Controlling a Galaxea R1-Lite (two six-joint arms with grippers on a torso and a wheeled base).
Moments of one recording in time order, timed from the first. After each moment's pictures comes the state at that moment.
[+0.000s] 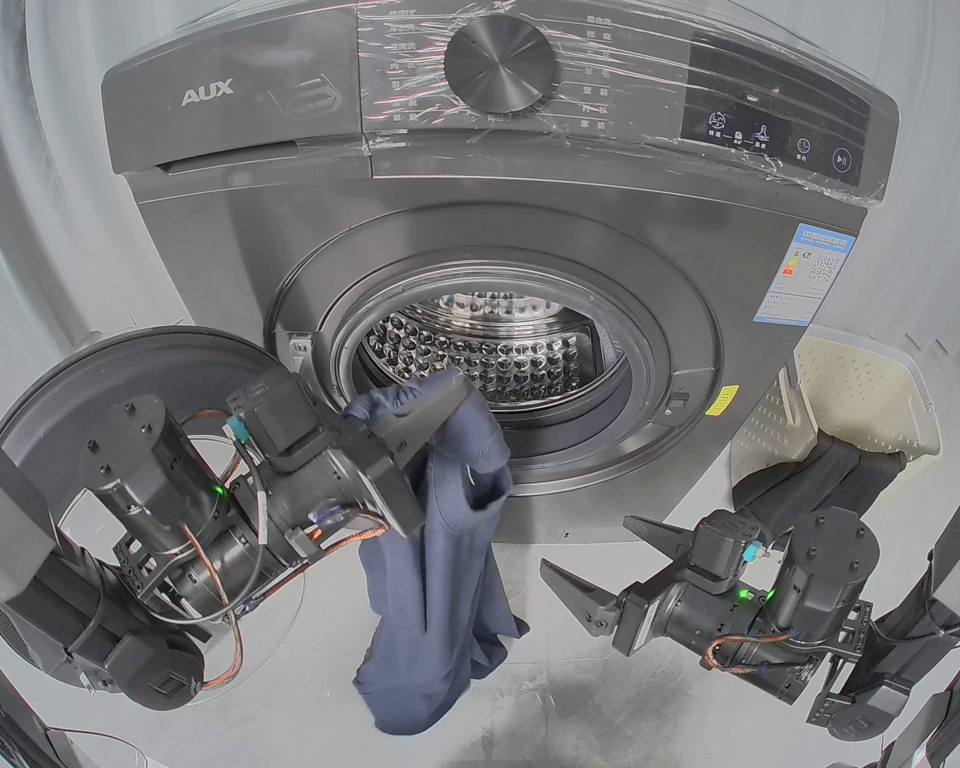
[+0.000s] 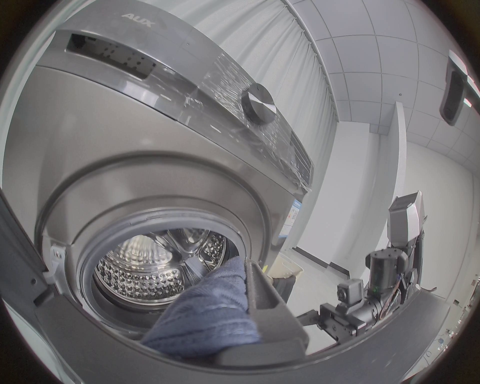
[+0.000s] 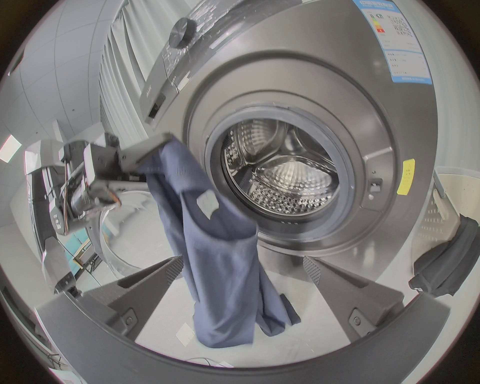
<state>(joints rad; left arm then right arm) -0.65 1.77 -0.51 -1.54 -0.20 -0.15 0.84 1.82 -0.31 -1.41 -0.19 0.21</state>
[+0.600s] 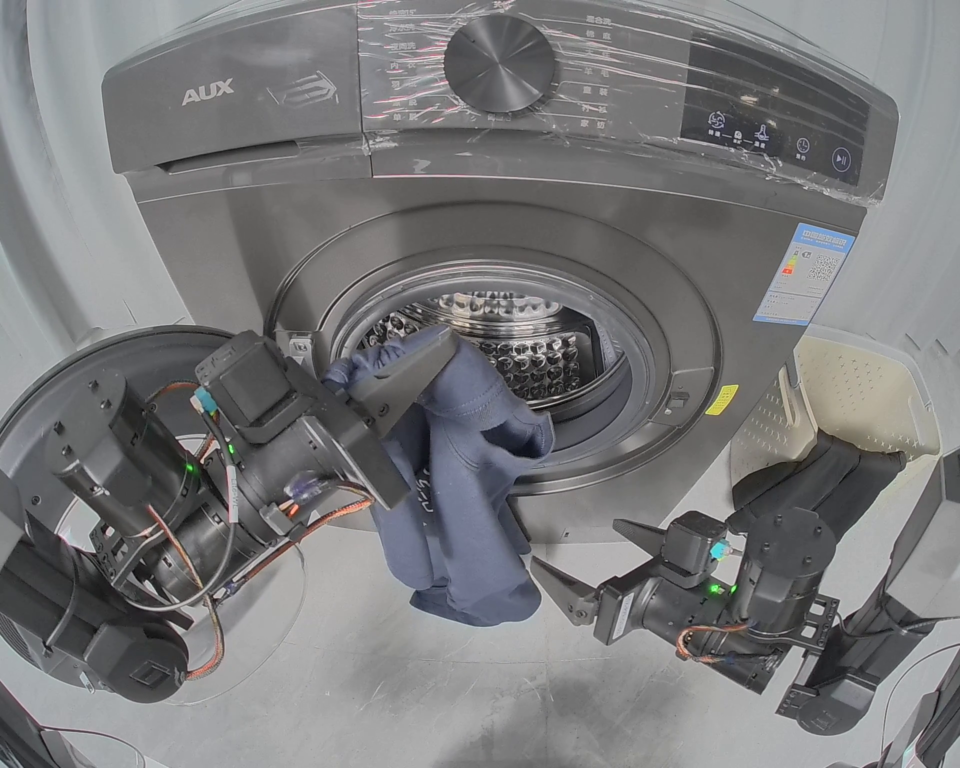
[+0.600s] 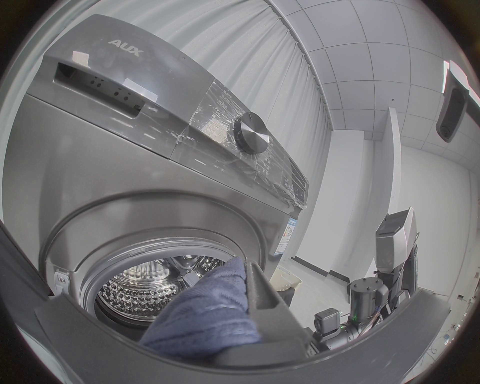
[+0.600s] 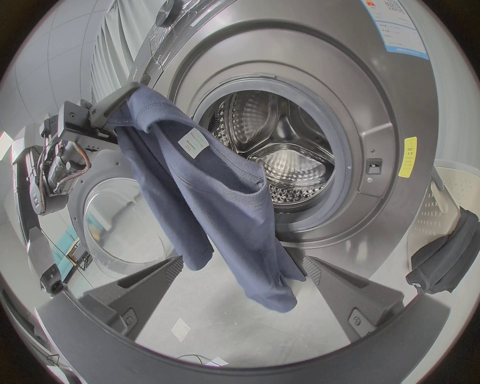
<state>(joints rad) -0.64 1.72 -0.54 -1.55 -0.21 -0.15 0.80 1.93 -0.36 -1.42 -0.18 0.21</state>
